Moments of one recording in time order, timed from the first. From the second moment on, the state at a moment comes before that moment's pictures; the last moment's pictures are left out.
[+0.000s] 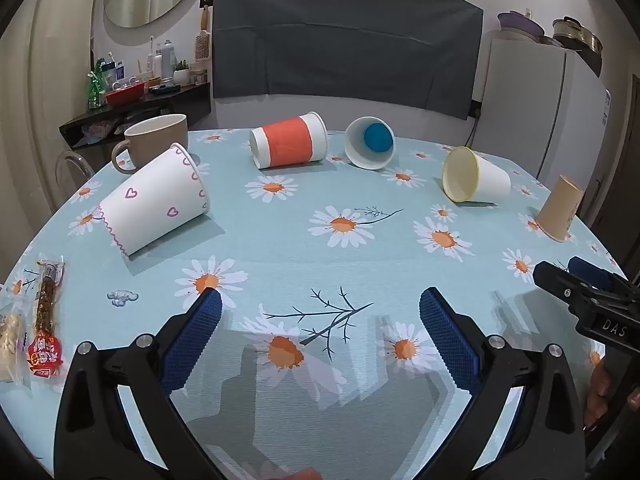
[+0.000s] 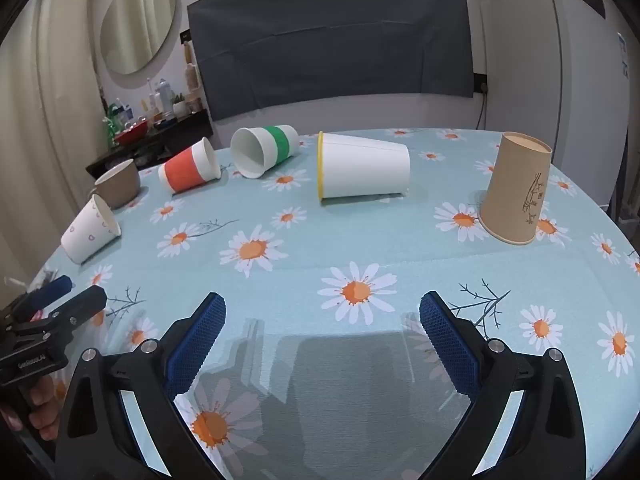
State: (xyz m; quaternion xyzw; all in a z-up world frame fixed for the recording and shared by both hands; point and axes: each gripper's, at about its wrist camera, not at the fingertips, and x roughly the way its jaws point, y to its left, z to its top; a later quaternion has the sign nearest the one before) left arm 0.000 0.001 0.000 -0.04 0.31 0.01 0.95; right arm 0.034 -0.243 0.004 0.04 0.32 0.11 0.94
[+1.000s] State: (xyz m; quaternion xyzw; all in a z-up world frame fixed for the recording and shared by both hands) left arm 0.003 0.000 -0.001 -0.05 0.31 0.00 0.95; right arm 0.035 -0.240 0.003 0.03 0.32 0.11 0.94
